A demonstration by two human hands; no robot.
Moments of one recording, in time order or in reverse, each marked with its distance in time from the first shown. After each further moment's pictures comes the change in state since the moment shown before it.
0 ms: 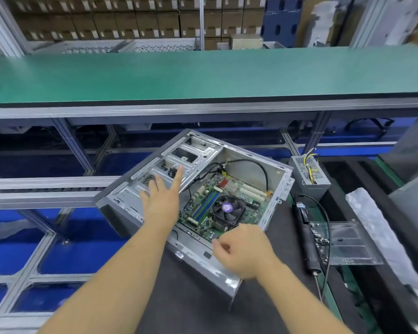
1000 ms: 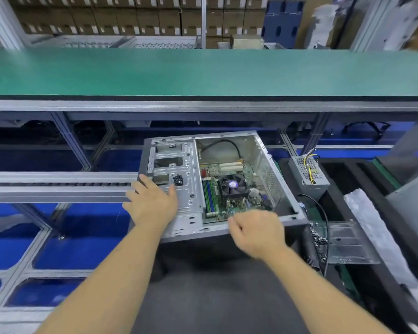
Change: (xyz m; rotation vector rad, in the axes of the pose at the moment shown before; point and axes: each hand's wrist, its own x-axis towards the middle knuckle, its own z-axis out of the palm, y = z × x) left_hand -0.009 -0.015 -0.003 -0.246 0.008 -0.401; right_hand 0.009 0.017 -0.009 -0.279 0.202 0.189
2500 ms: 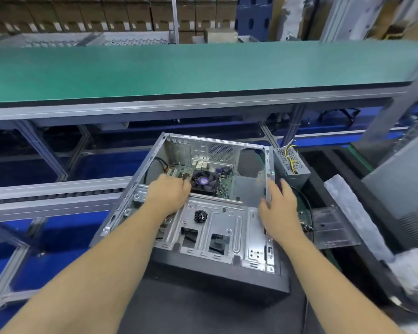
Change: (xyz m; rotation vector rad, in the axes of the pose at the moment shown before) left_hand 0.036 0.060 0.020 0.094 -0.058 0.645; right_hand -0.004 0.063 0.001 0.551 -0.018 0.577
